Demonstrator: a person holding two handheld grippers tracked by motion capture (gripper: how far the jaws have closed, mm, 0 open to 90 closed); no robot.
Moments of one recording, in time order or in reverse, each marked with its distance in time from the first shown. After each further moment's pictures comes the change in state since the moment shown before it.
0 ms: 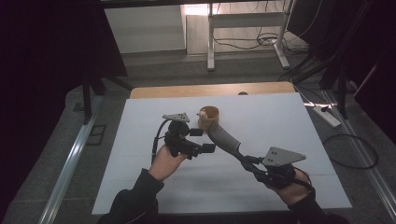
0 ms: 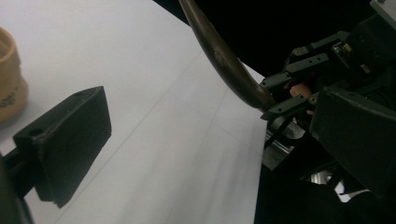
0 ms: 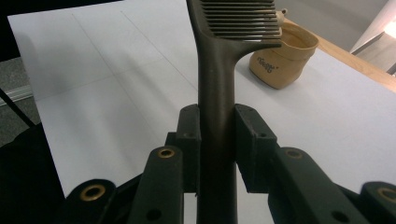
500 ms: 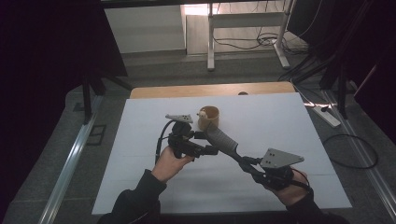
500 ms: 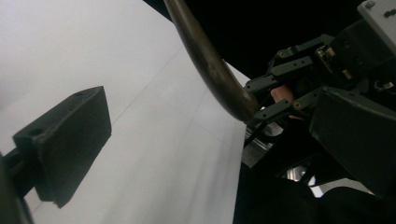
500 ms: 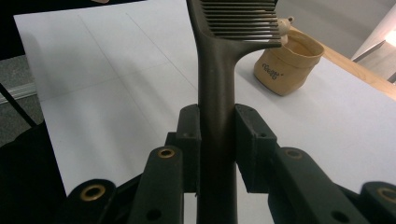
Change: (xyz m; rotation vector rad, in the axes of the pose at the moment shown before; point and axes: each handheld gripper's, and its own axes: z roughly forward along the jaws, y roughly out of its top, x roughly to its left) left arm 0.000 0.000 0.007 0.006 -0.083 -0.041; right arm 0.006 0.002 0.002 -0.012 0.006 -0.026
